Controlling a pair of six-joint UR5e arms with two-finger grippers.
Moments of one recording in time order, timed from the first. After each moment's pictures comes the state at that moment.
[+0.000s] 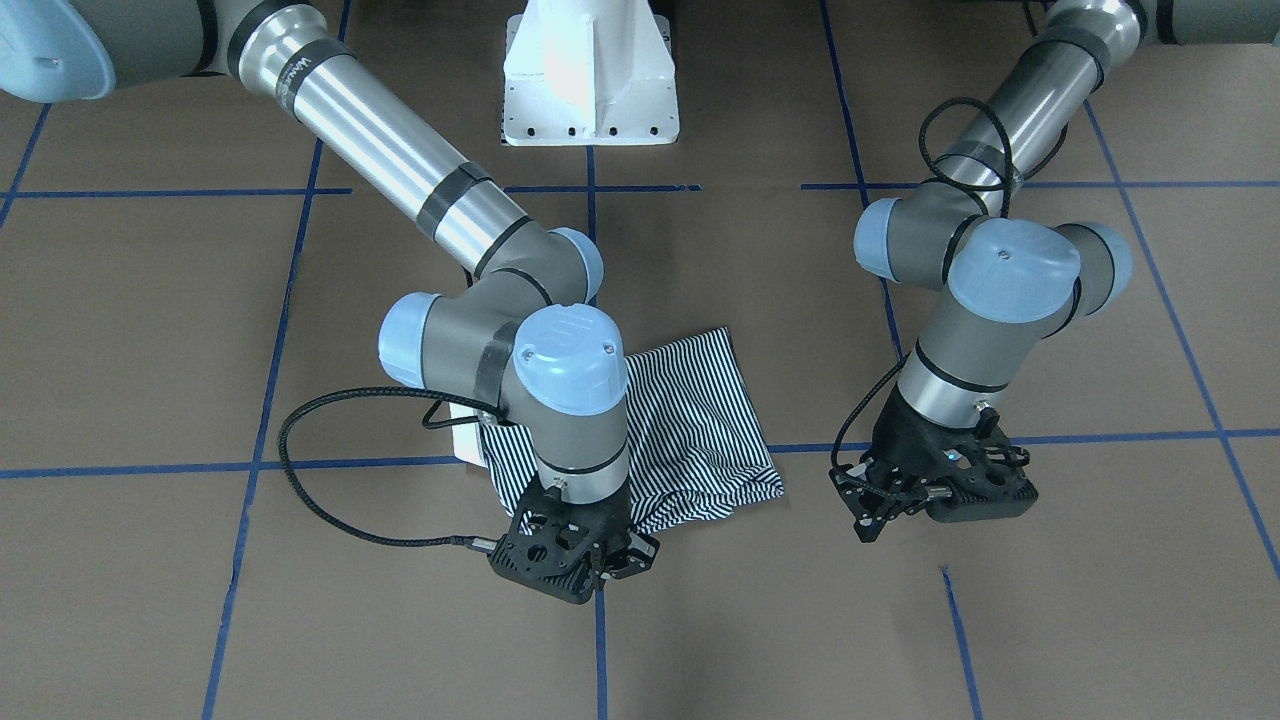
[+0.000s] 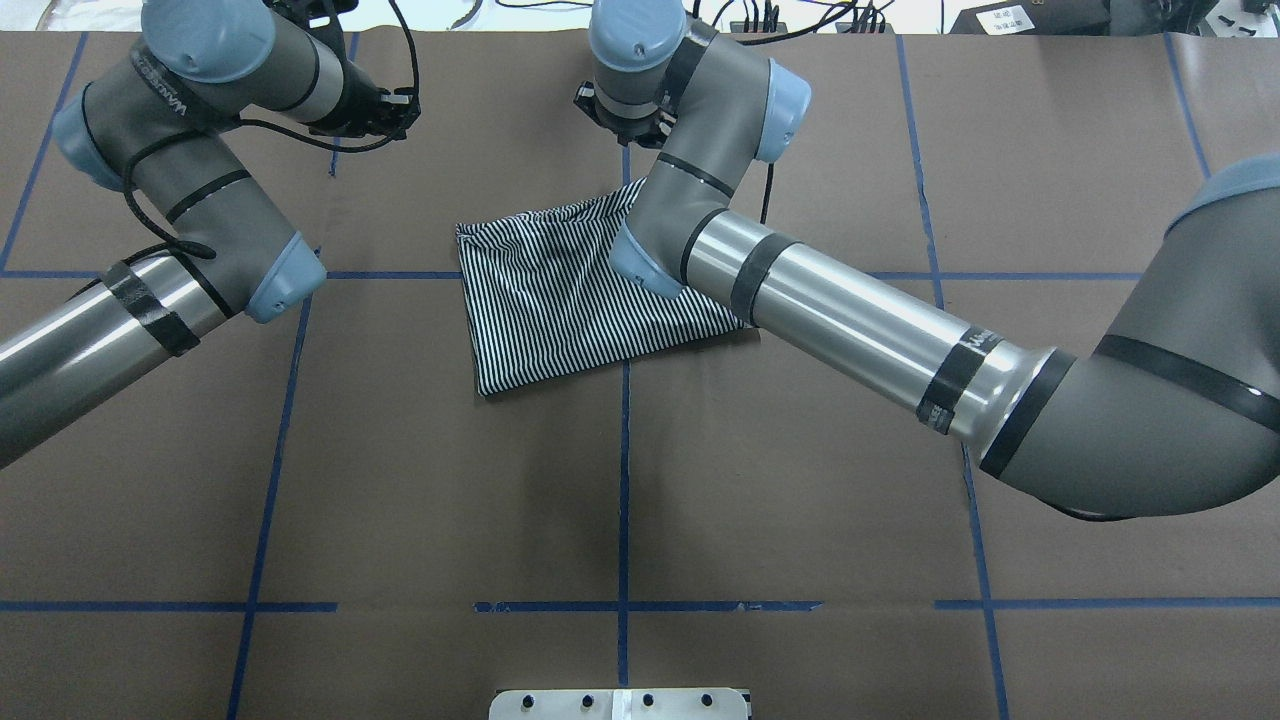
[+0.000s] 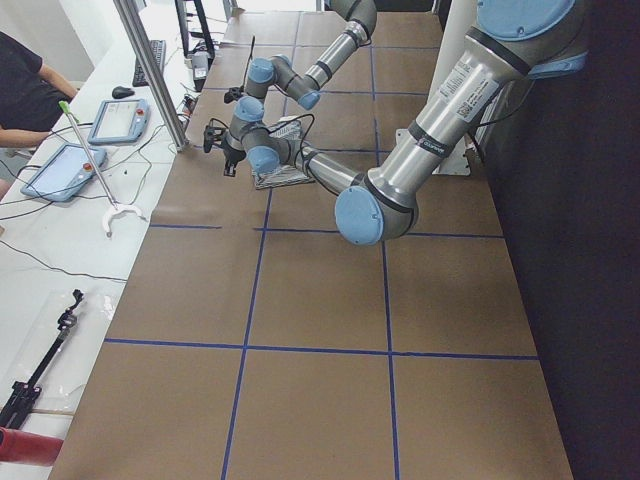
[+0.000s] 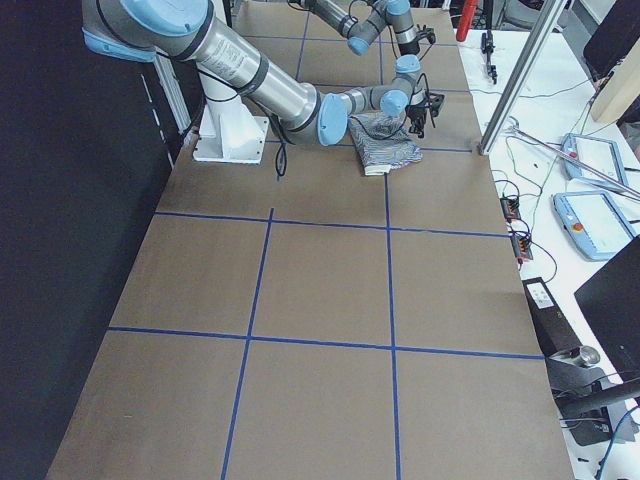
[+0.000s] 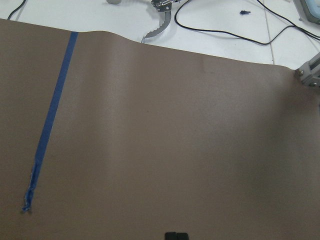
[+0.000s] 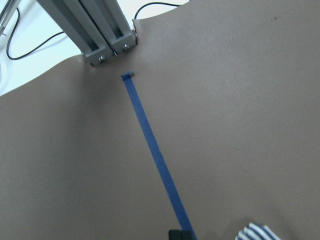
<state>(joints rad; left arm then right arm) -0.91 -2.23 -1.30 -2.17 -1.88 -1.14 0.77 -0.34 0.65 -1.01 1.78 1.49</state>
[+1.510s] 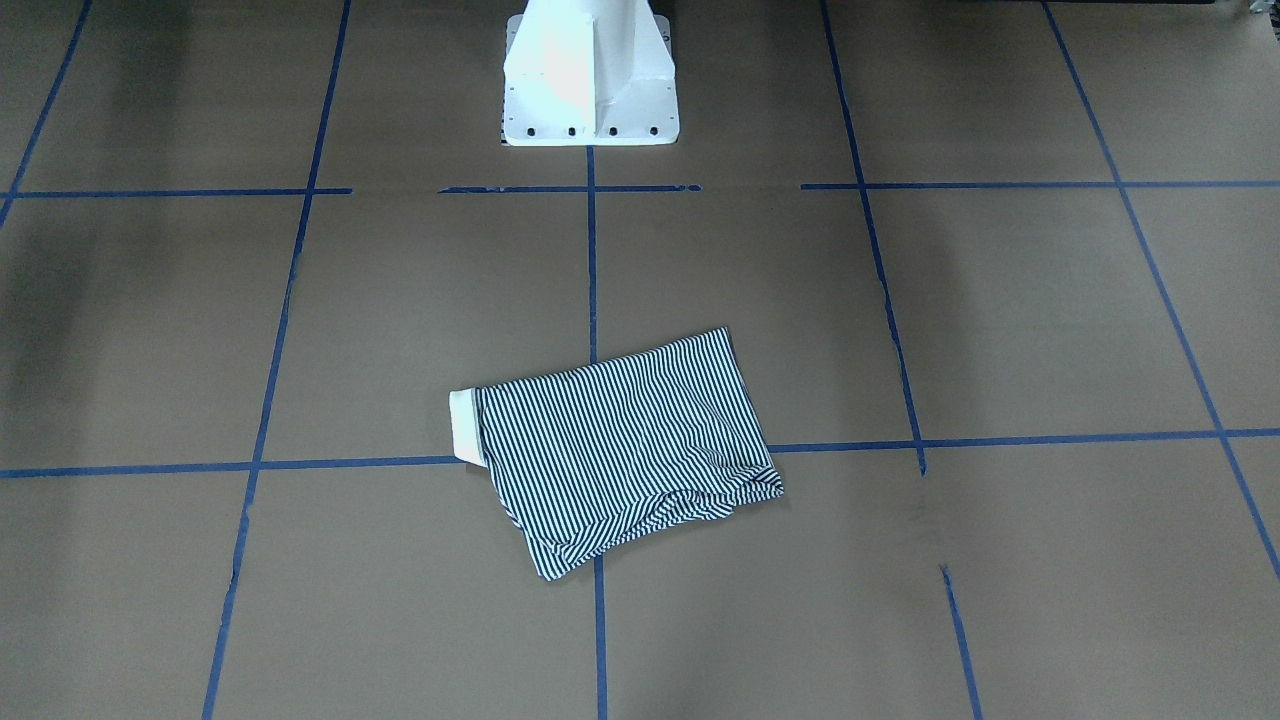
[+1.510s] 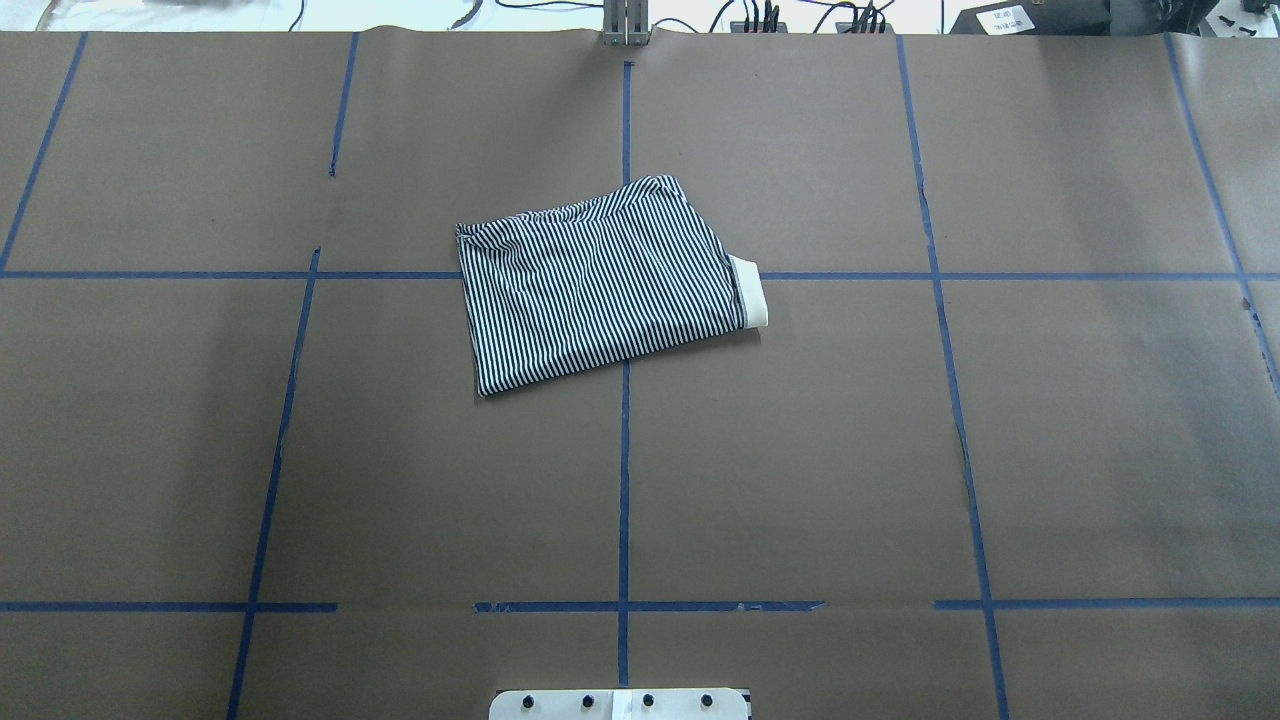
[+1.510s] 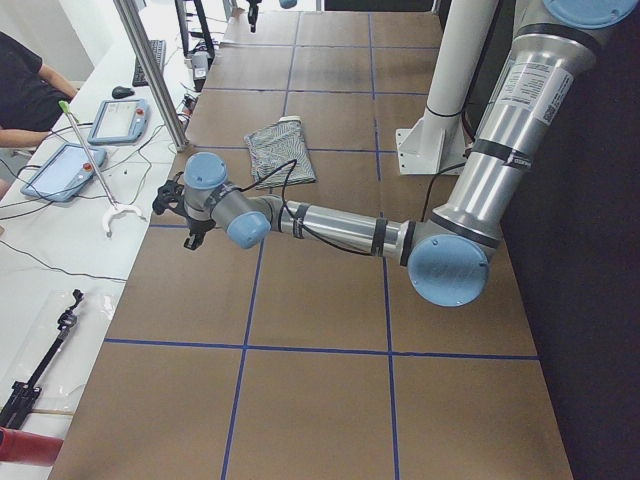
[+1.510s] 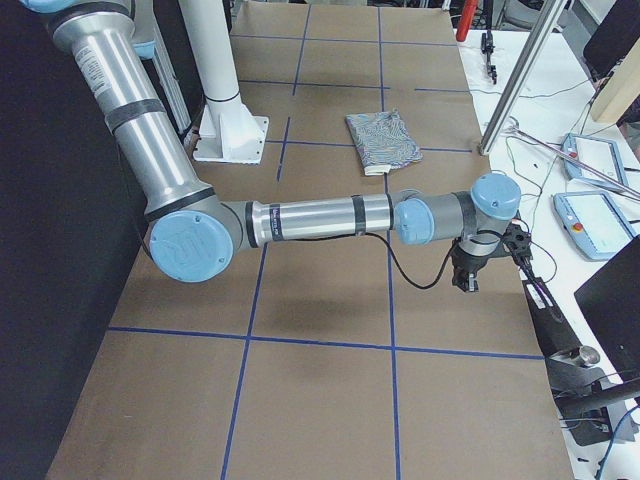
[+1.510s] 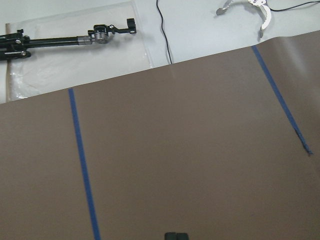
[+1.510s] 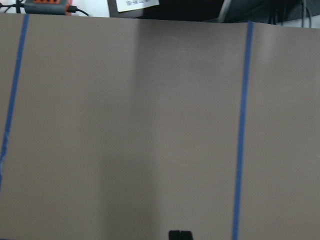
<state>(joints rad) -1.56 -1.89 -1.37 -1.98 -2.35 -0.11 1.55 -1.14 1.27 -1.54 2.35 0.05</state>
